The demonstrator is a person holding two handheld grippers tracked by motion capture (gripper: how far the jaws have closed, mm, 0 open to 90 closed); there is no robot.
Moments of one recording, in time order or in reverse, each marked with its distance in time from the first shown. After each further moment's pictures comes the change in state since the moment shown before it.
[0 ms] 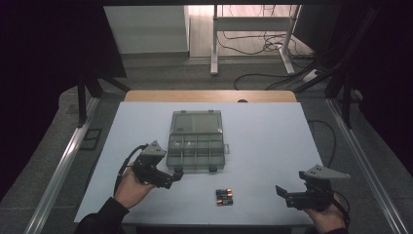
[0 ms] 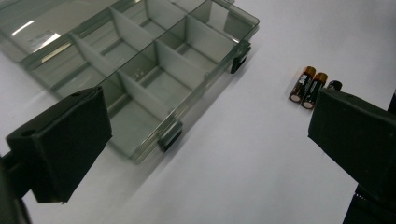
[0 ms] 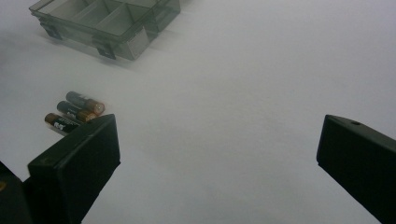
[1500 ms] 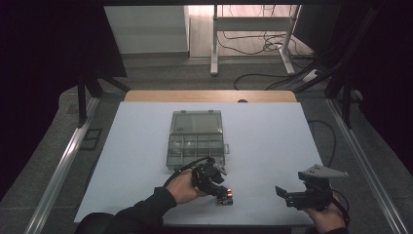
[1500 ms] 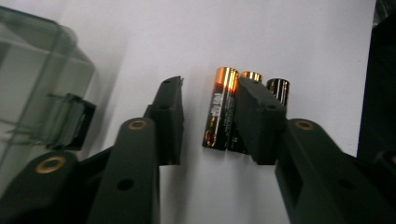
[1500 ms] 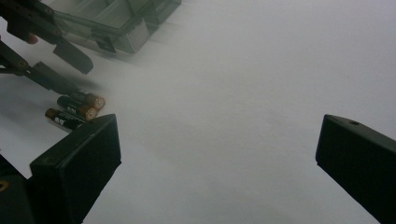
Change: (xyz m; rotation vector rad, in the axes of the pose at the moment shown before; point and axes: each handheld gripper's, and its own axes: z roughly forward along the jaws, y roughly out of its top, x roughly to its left) left arm -0.076 0.049 0.126 0.311 -0.239 0.324; right arm -0.002 0.000 0.003 0.031 0.010 0.010
